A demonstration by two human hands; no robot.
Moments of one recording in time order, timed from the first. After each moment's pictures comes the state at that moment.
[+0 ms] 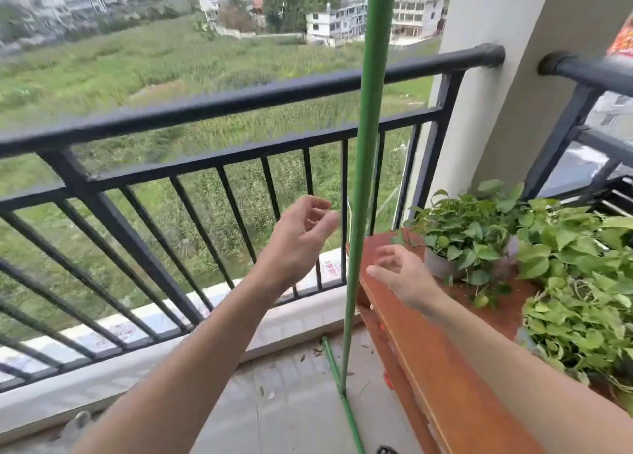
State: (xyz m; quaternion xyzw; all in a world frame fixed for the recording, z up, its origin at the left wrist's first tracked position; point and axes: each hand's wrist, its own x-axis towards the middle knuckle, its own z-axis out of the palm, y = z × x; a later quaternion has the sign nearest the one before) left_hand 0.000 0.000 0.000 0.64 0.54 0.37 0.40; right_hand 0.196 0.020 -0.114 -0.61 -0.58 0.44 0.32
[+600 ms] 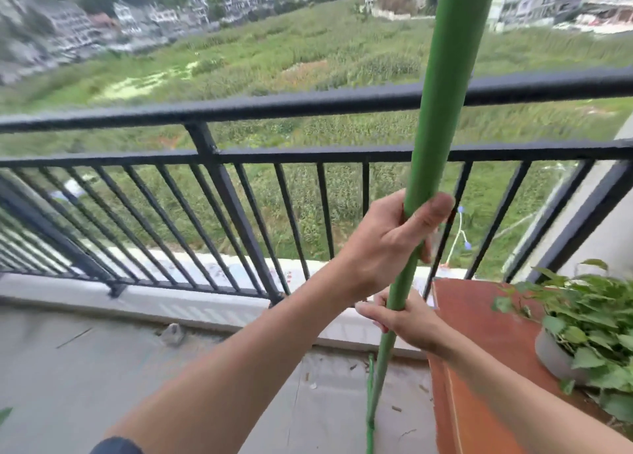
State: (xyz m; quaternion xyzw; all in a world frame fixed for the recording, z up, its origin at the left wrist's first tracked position) left_hand 0.025 0.043 0.042 0.62 0.48 0.50 0.38; right_hand 0.115 0.094 -0.122 -0.37 -0.69 0.59 0.19
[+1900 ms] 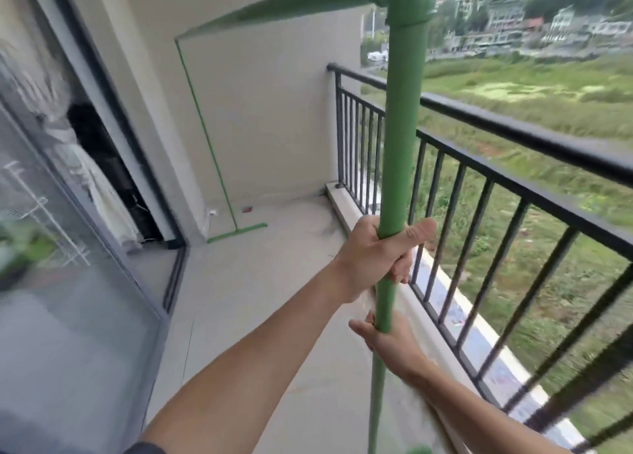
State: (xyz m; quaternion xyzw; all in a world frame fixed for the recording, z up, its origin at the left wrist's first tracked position) left_hand -0.415 -0.208 0.042 0.22 0.69 0.68 0.08; right_hand -0.409 -0.115 -0.130 0.01 -0.80 0.60 -0.06
